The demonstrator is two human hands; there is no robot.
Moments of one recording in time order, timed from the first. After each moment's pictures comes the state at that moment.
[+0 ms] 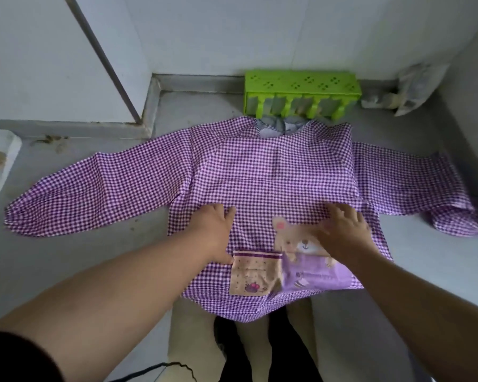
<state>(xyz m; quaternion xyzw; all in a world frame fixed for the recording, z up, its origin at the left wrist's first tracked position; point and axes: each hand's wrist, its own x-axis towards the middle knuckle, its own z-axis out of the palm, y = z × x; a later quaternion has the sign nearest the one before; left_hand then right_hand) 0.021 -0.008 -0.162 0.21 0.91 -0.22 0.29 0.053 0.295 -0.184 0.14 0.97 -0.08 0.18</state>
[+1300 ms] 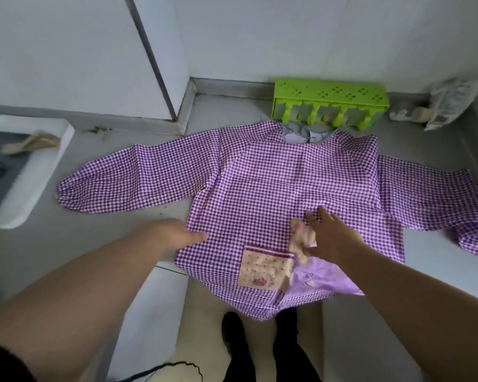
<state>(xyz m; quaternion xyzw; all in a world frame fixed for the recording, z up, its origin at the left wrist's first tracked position) 0.043 -0.131 -0.166 -0.13 0.88 0.12 0.44 0.042 0.254 -0.179 -0.06 0.95 0.02 0.31</state>
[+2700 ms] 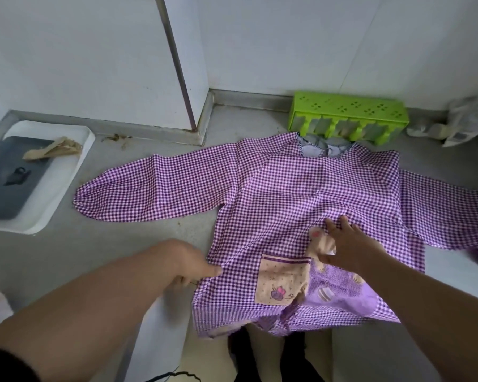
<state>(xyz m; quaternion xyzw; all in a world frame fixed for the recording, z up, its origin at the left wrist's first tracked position) 0.068 -0.133 -0.133 -0.04 0.82 0.01 0.57 0.028 0.246 -0.177 -0.05 0.95 0.04 0.32</state>
